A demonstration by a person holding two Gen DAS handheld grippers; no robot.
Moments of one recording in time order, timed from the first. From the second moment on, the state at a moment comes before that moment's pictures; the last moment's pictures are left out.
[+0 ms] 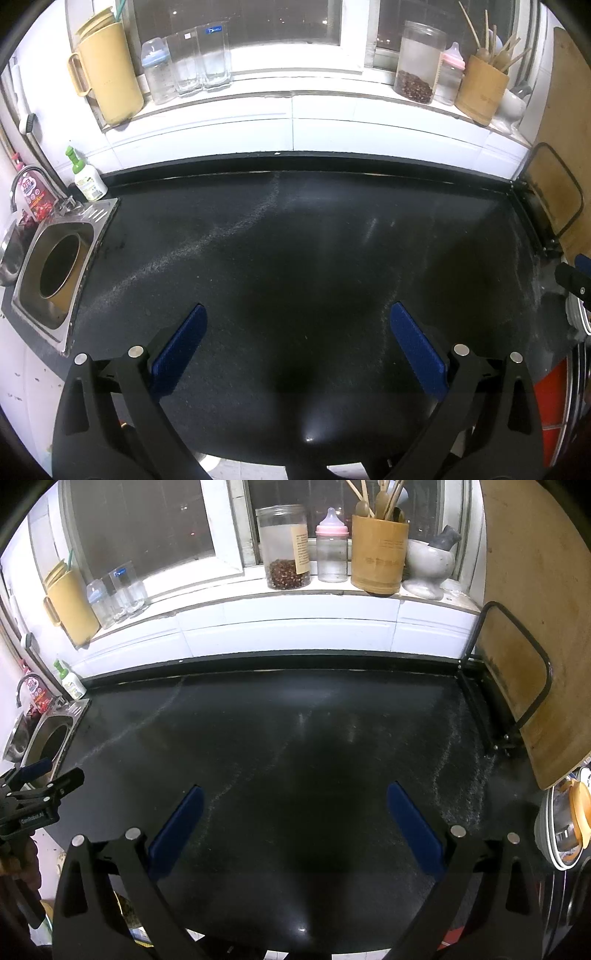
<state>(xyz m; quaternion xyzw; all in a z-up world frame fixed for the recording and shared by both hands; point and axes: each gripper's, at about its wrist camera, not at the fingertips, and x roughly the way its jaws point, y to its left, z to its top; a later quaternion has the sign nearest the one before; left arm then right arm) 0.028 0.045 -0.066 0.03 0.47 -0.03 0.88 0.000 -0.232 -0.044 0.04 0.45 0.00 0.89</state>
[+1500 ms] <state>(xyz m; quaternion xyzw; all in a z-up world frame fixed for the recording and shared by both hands) 0.024 0.043 -0.065 0.02 0.47 -0.03 0.88 0.002 -0.233 -0.045 0.04 0.45 0.00 0.89</state>
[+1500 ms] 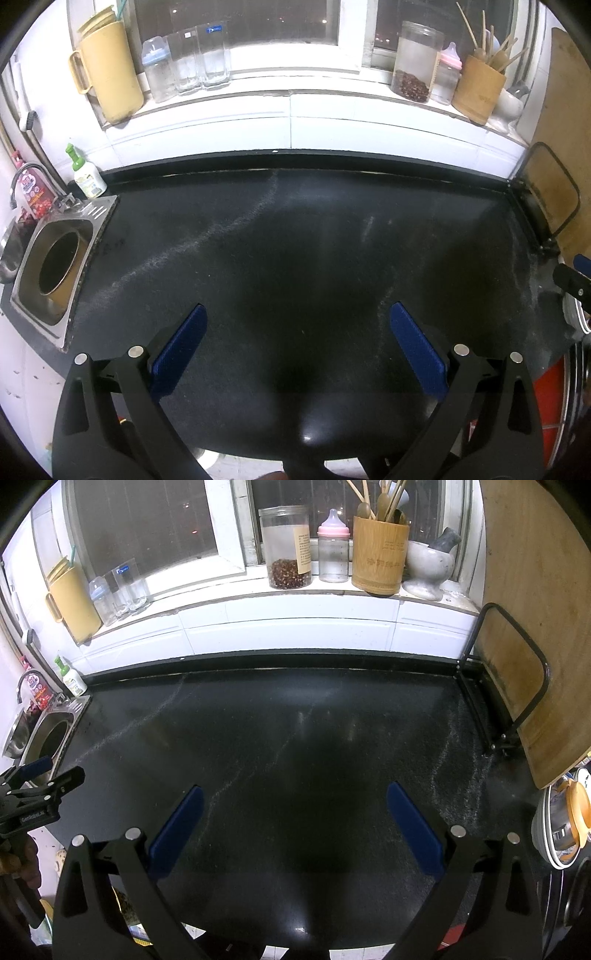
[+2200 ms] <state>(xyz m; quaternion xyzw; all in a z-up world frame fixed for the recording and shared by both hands) 0.026 0.042 -0.061 0.03 0.47 -0.03 0.88 0.001 -0.237 -0.048 0.04 0.45 0.01 0.89</state>
